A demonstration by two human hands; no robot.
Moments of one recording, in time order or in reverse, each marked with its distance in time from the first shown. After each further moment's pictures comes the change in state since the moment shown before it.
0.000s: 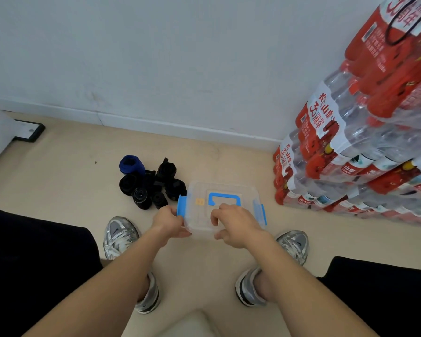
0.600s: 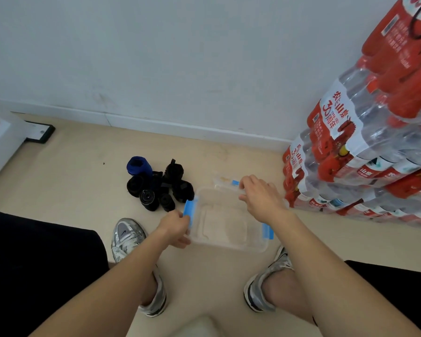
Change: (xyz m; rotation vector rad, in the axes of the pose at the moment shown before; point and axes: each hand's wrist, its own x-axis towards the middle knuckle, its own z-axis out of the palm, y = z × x) left_hand -0.001 0.003 -0.012 0.257 -0.096 -0.035; right_hand 0.028 0.046 -0.044 -0.085 0.209 0.171
